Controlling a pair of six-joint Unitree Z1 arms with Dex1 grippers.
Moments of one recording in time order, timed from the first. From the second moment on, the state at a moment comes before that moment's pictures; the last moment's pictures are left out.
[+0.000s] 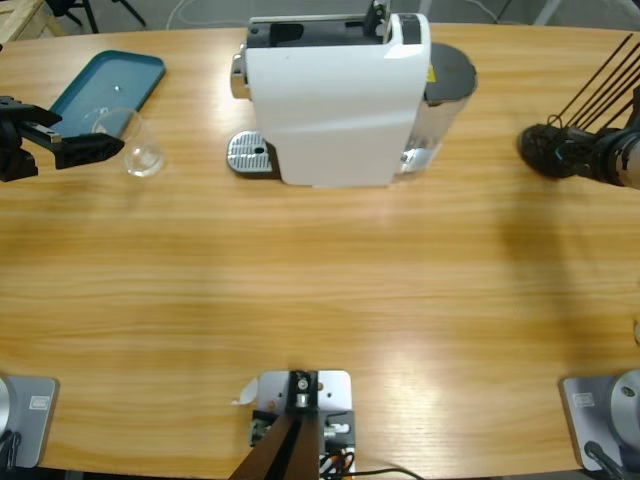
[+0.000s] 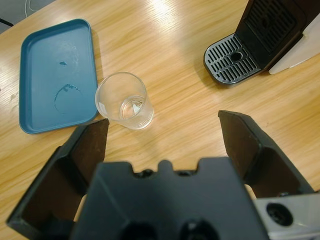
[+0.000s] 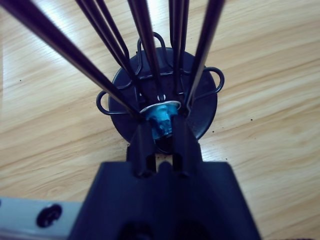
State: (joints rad) arm 0 -0.76 1.27 -0.70 0.17 0.25 -0.08; arm 1 0.14 1.62 -0.40 -0.43 -0.26 0.40
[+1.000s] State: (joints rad) arm 0 -0.76 1.27 -0.70 0.17 0.23 -0.08; arm 1 0.14 1.52 -0.43 -0.31 -0.24 0.39
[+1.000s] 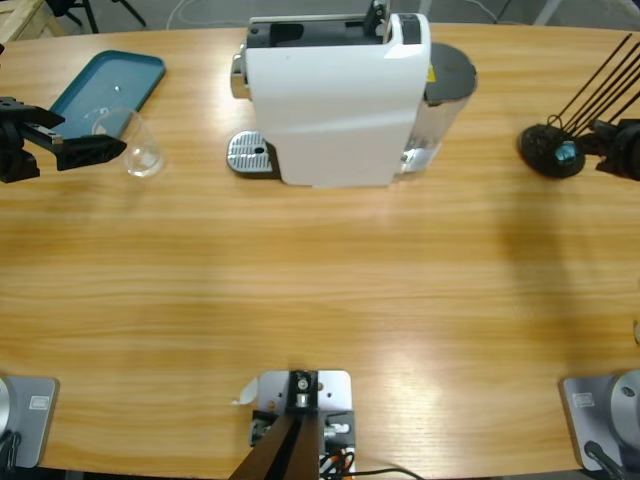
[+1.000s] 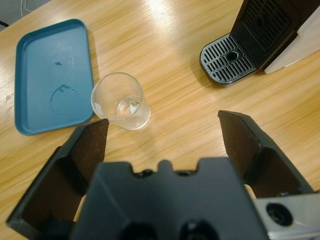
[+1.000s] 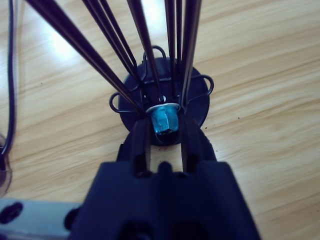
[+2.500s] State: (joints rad) arm 0 -0.76 1.28 -0.70 0.17 0.23 -0.08; arm 1 0.14 1.65 -0.40 -0.44 -0.24 0.40
